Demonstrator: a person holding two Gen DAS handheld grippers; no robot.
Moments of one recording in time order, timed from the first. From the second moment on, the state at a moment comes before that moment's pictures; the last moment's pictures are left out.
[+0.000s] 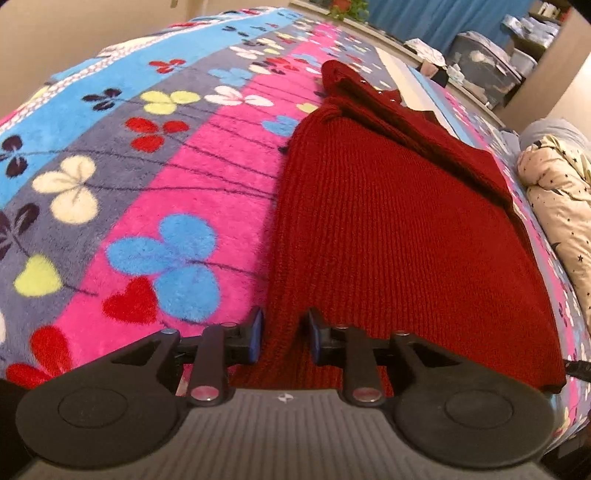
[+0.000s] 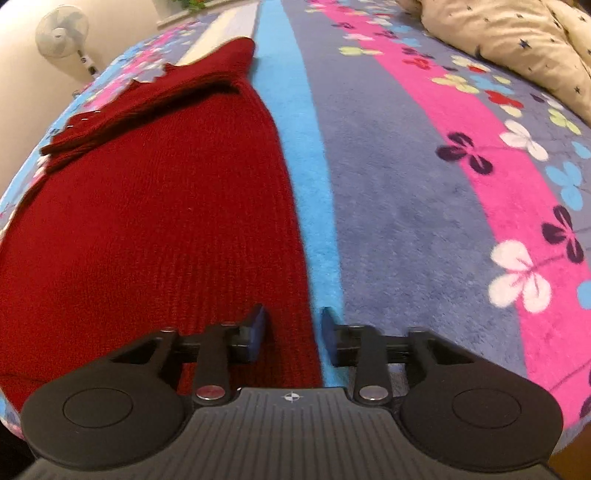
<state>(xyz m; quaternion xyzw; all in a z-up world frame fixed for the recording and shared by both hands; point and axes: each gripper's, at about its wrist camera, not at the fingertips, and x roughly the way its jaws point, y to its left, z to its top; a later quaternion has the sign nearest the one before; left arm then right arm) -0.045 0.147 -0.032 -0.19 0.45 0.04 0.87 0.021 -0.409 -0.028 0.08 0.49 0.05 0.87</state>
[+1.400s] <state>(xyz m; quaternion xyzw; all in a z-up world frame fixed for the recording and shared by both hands) -0.048 0.138 -0.030 -0.17 0.44 0.02 0.88 0.014 -0.404 -0.017 0.06 0.46 0.05 0.89</state>
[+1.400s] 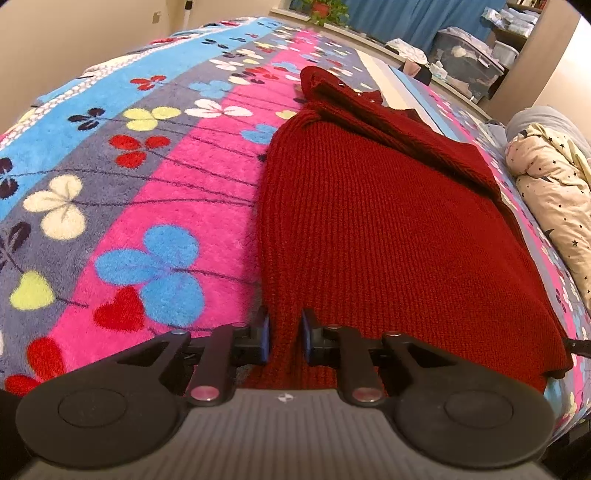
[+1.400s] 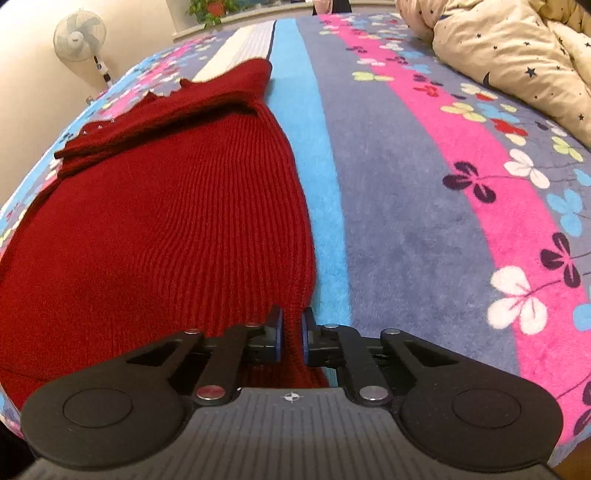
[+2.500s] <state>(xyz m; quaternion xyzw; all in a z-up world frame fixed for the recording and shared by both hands) -0.145 0.181 0.130 -0.20 0.35 -0.15 0.90 -0.142 -0.487 0.136 0.29 0.26 0.09 0.92</state>
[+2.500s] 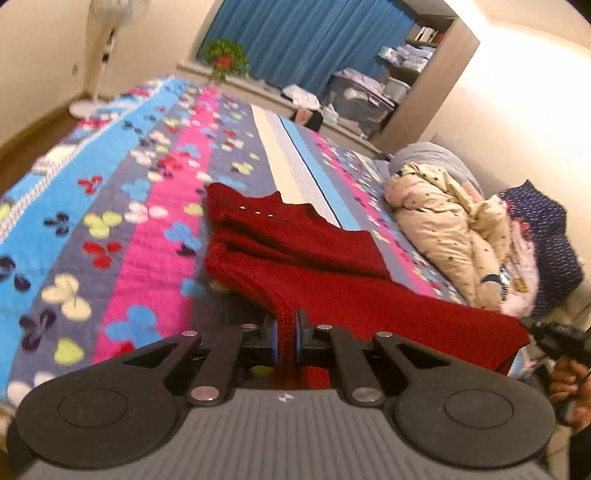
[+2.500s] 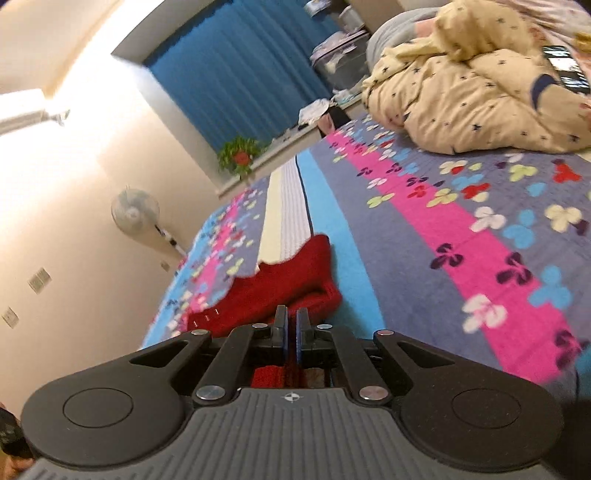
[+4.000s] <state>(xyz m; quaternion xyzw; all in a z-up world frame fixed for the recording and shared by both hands) 0.124 0.202 -0.008 -0.21 0.50 -0.06 0.84 0.120 -0.446 -0.007 0.20 0.46 0.11 0.86</state>
